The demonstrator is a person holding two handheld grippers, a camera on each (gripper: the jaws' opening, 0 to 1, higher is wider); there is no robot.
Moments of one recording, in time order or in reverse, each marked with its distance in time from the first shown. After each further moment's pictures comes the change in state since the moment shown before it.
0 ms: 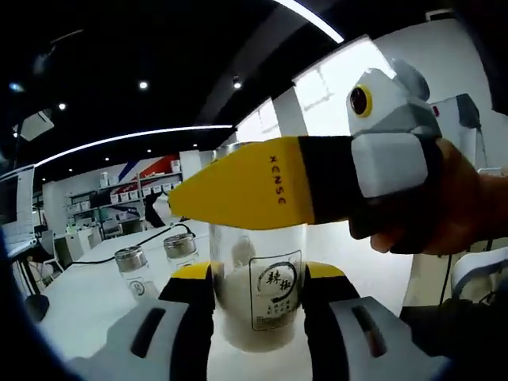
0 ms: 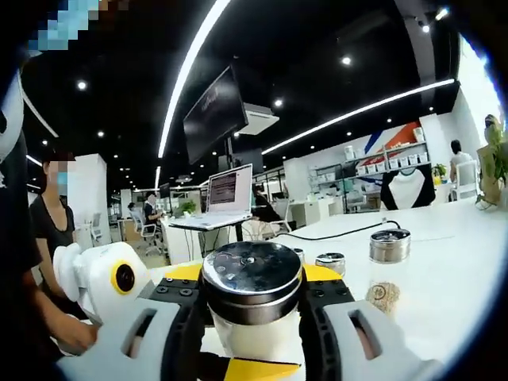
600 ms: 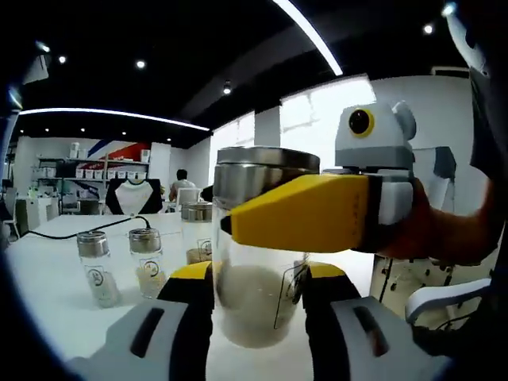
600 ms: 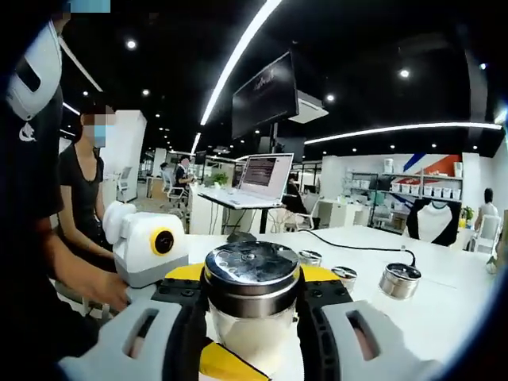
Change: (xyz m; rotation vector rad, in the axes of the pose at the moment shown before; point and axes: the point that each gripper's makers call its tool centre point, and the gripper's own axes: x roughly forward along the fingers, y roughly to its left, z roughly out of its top) left arm -0.002 -0.019 0.012 -0.200 -0.074 -0.248; right arm -0.011 0.015 0.003 -0.207 0.096 0.195
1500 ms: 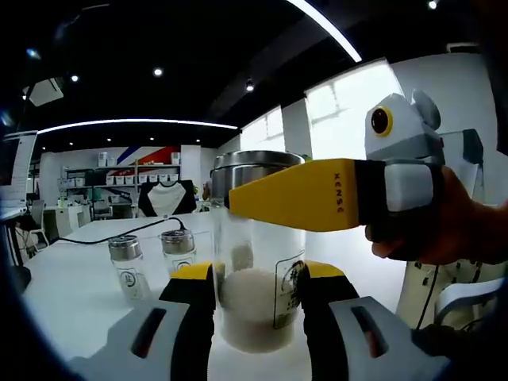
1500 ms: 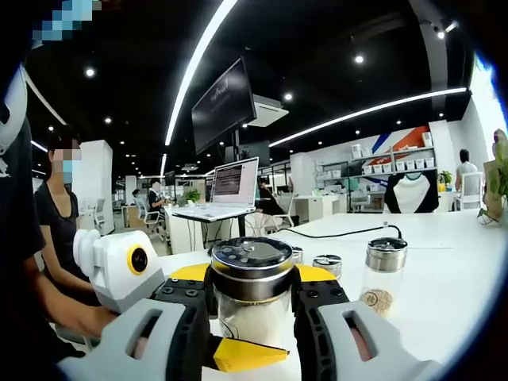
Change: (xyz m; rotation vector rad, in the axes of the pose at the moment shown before) left arm 0.000 0.028 -0.002 0.037 0.027 0.193; right arm 0.002 -0.021 -0.004 0.167 -0.048 -0.167
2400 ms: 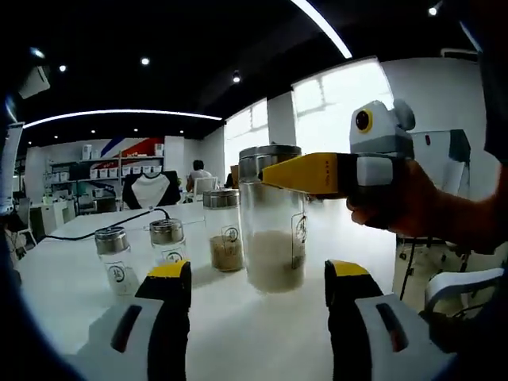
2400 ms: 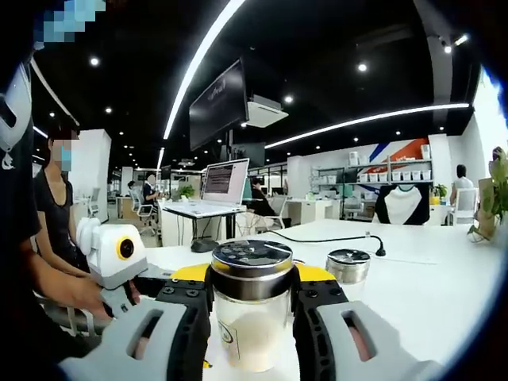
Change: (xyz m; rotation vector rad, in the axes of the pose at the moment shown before) left arm -0.001 -0.003 -0.014 0.026 0.065 -0.093; right arm -0.022 -0.046 0.007 -0.060 -0.004 -0.023
